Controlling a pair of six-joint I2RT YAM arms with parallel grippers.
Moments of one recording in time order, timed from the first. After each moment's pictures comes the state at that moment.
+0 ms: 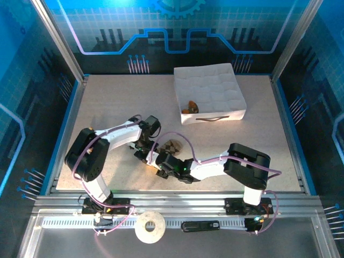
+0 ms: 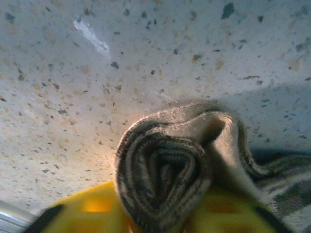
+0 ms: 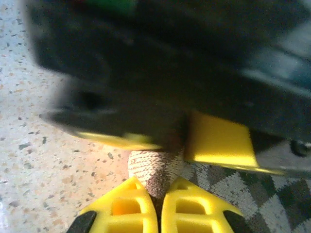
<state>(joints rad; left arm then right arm) -0.51 1.70 1.01 -0.90 0.25 -1.54 1.18 1.81 0.84 0.20 0.27 -0.10</state>
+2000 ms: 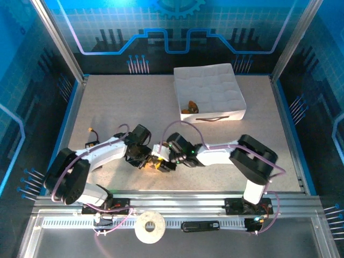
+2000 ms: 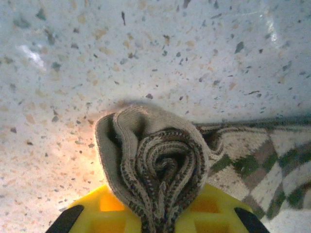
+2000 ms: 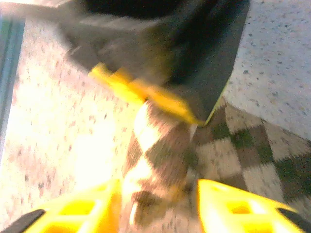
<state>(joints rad) -0.51 1.46 0.75 -0.67 0.18 -1.53 0.97 1.73 0.81 0.13 -0.31 -0.29</state>
